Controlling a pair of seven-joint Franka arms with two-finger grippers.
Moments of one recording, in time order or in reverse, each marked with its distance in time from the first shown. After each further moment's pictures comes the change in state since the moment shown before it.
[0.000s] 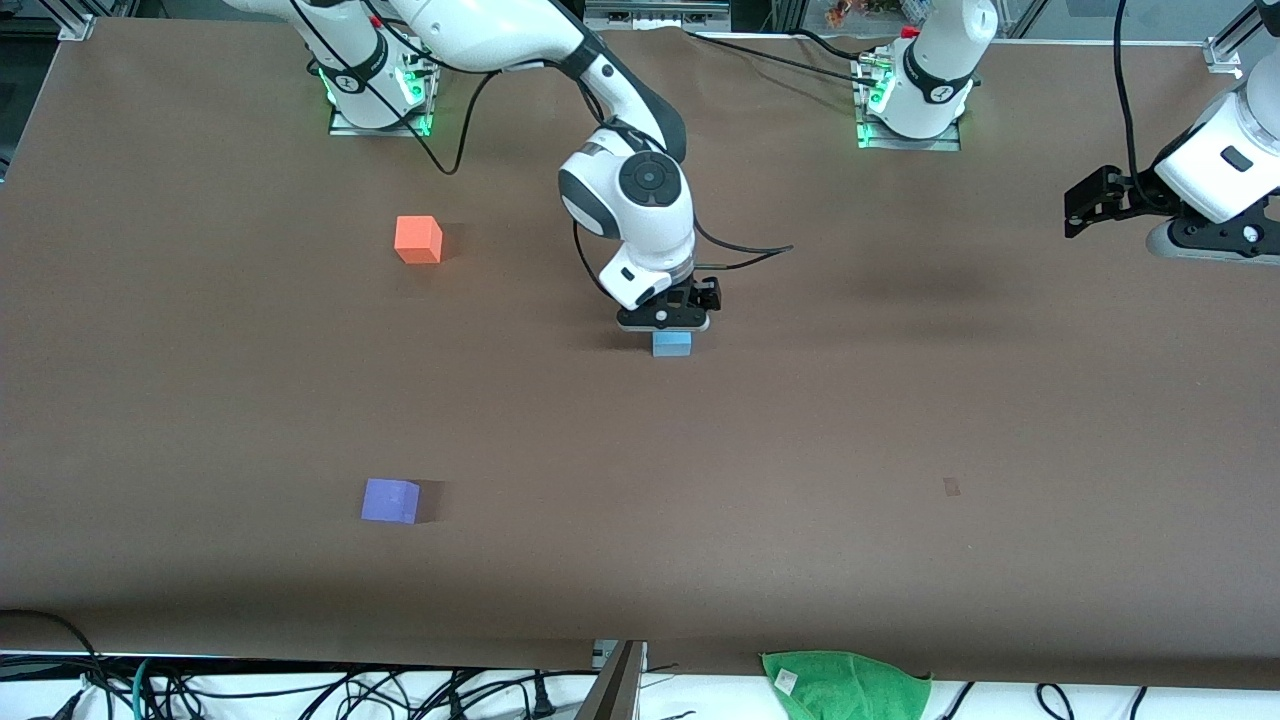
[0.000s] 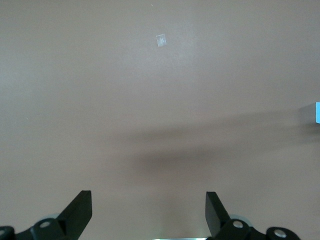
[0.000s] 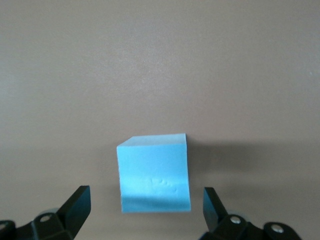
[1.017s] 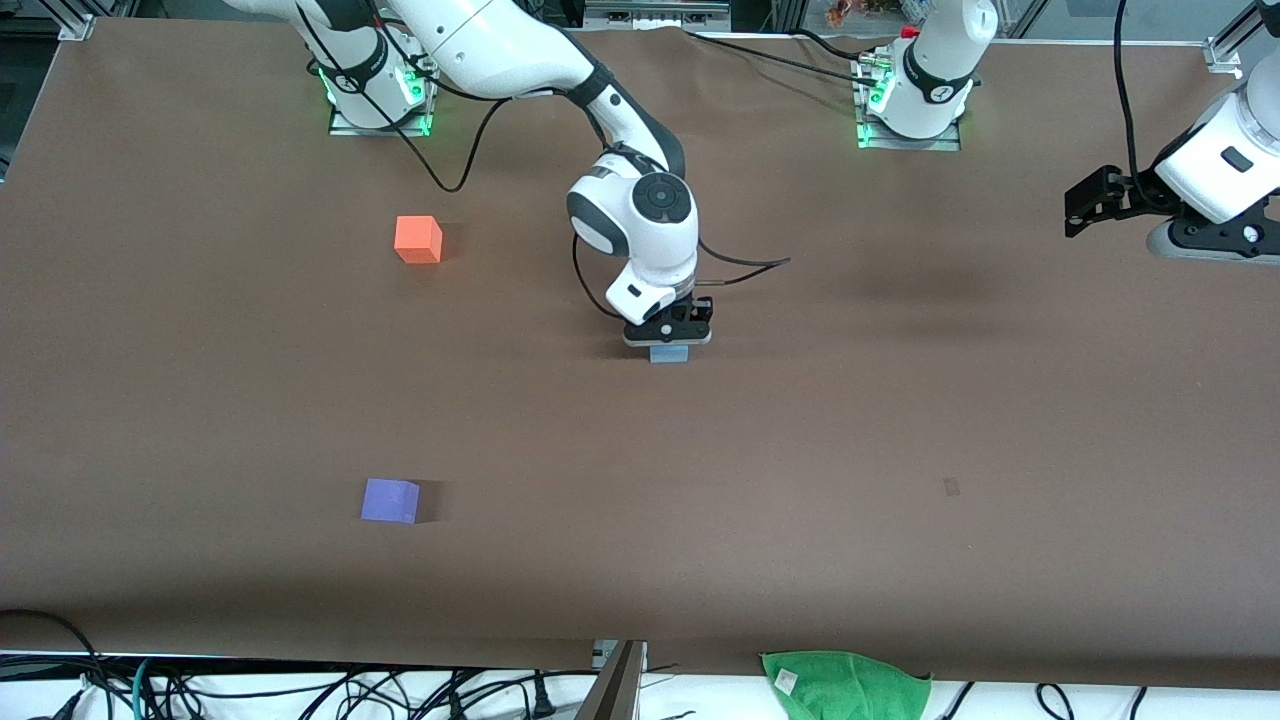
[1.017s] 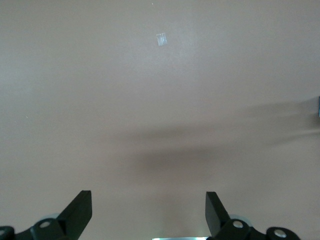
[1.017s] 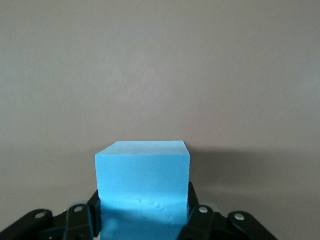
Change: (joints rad) left arm 0.000 0.000 0.001 0.000 0.000 -0.003 -0.001; right arm -0.007 0.067 -0.022 0.038 -0.051 0.032 -0.006
